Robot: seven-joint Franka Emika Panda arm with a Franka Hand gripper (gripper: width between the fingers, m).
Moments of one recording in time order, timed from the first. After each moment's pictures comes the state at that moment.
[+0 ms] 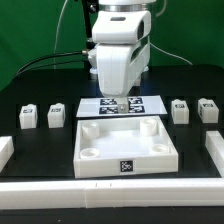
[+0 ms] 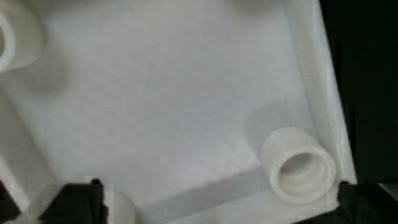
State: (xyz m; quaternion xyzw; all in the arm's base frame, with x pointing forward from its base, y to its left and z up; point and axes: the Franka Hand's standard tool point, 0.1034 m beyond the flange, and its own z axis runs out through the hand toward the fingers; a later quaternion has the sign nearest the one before) arm 0.477 0.001 0.067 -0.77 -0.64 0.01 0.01
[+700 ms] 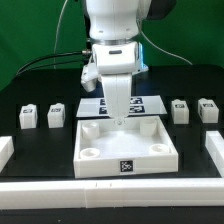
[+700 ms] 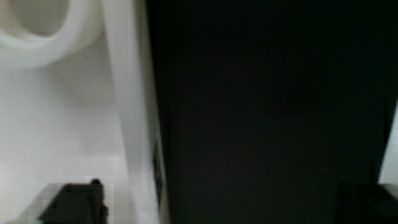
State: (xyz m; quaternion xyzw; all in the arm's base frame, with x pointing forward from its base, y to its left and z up) arm 0.411 -0.010 0.020 -0.70 -0.71 0.02 0.04
